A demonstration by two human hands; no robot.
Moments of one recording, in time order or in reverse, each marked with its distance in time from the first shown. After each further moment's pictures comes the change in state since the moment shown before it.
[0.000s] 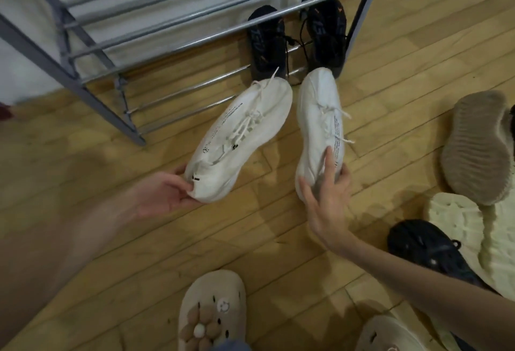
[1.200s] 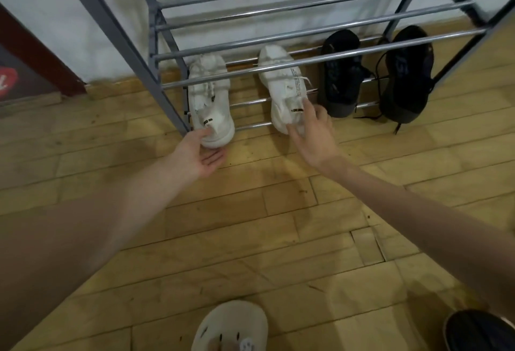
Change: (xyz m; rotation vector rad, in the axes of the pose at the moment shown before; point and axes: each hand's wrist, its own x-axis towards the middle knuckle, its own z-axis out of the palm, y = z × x) left_hand 0.023 0.067 -0.009 -0.570 0.665 0.211; right_hand 0.153 -0.127 0.067 -0.141 -0.227 -0.427
